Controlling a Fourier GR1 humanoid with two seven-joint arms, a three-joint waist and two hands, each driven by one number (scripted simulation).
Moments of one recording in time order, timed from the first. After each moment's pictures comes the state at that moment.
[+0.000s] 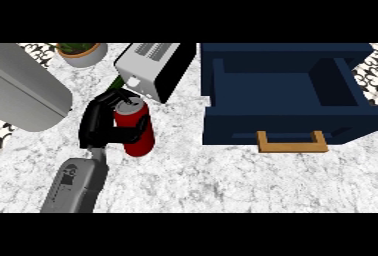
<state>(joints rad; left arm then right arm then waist) -0.32 0.06 0.01 -1.31 0.08 0.11 -0.14 0.33 -0.01 -0.26 -2.22 -0.12 0.21 0.09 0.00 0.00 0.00</state>
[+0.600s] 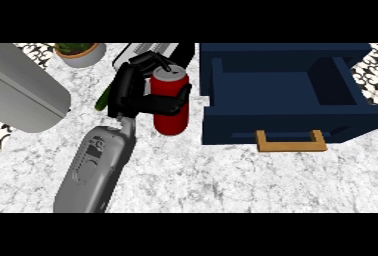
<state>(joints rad) -0.59 0.01 -0.10 -1.37 0.01 0.25 0.14 0.31 -0.02 -0.29 -2.20 -0.14 0.22 0.09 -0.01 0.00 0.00</state>
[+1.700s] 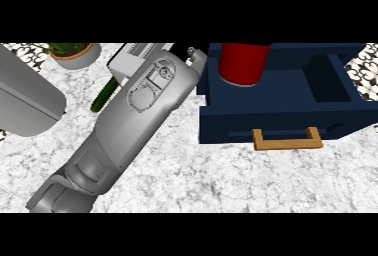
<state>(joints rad) -1.25 0.00 -0.23 -0.90 0.14 0.52 0.25 0.28 -0.02 -0.28 -2.19 -0.12 0.22 0.11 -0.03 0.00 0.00</state>
